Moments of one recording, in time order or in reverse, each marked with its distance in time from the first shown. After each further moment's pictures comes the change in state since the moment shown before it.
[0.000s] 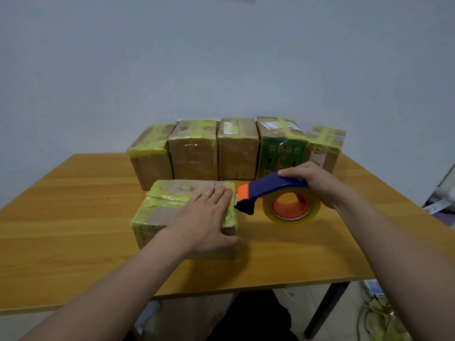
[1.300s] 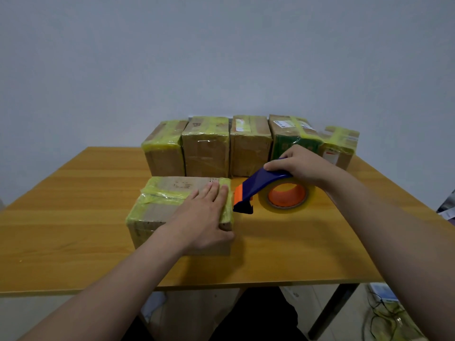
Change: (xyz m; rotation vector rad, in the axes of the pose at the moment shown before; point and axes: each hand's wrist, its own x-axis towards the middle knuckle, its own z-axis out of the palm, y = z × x) left_hand -0.016 -0.020 0.002 -0.016 -0.020 -0.078; right_hand 0.025 -0.050 0.027 -0.281 -0.092 -0.098
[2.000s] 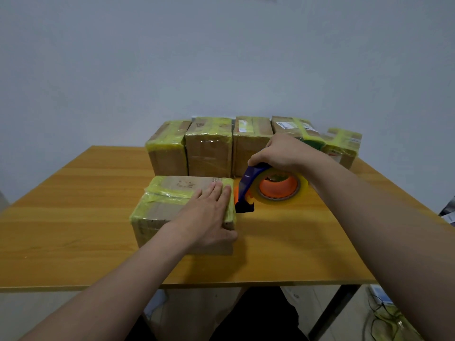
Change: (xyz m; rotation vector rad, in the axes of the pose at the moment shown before) left_hand -0.002 0.003 -0.005 -0.019 -0.032 0.001; right_hand 0.016 -0.055 0.014 -0.301 0.052 0.113
